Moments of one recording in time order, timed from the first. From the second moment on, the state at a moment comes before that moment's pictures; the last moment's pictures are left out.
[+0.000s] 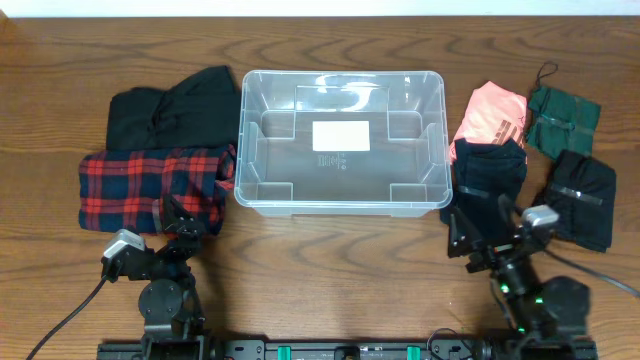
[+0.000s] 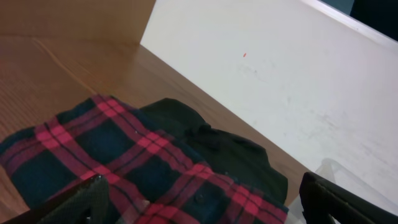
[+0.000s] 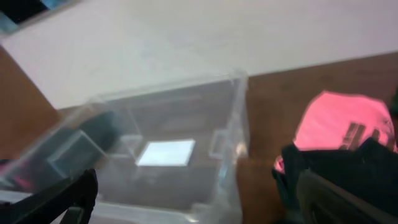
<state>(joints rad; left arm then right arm) 0.01 0.01 0.02 -0.09 -0.42 -0.55 0.00 0.15 0.29 -0.25 -0.32 0.33</state>
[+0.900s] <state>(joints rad) 0.01 0.01 0.02 -0.09 -0.42 -0.56 -0.35 1.55 1.05 -0.81 -0.32 0.14</state>
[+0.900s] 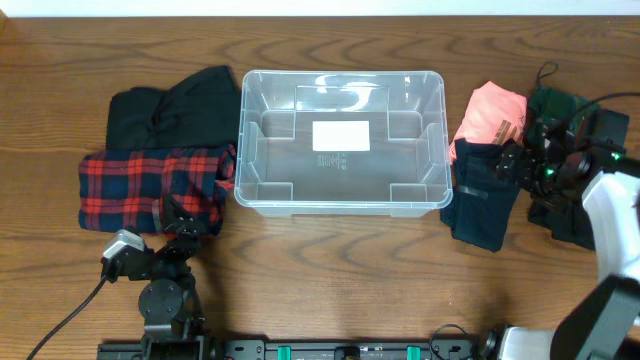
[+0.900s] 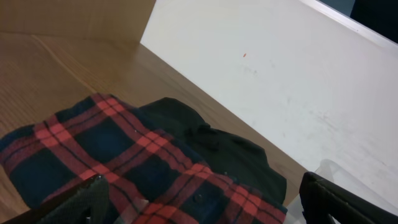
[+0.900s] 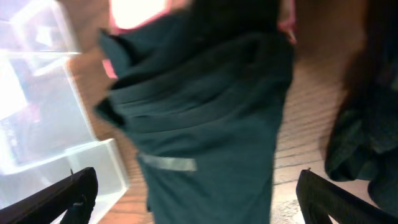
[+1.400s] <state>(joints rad) 0.01 0.01 0.02 -0.09 -0.42 -0.56 -0.36 1.75 0.95 -0.57 -0.40 0.10</state>
